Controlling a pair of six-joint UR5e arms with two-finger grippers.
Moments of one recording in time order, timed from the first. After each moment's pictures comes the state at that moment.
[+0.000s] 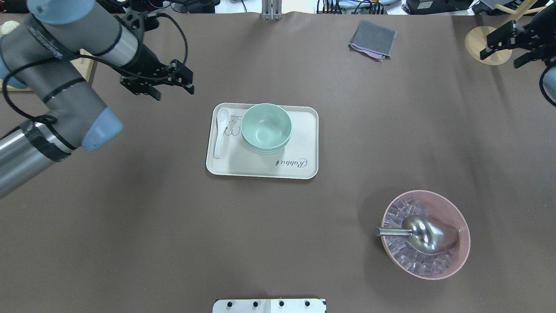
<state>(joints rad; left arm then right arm) -0.94 -2.12 -1.58 -1.89 -2.30 -0.99 1.33 -1.25 1.58 -1.42 2.41 0.61</state>
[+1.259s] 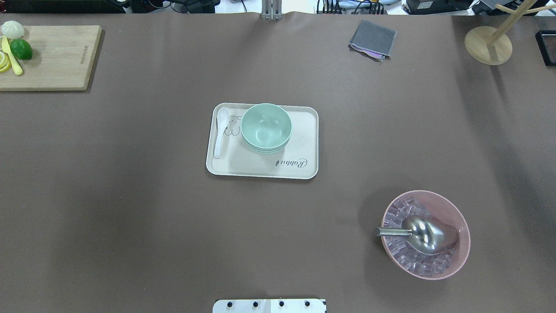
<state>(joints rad) -1.48 -1.65 -1.70 -1.48 -2.31 0.25 1.49 -1.34 1.56 -1.65 2.36 0.04</state>
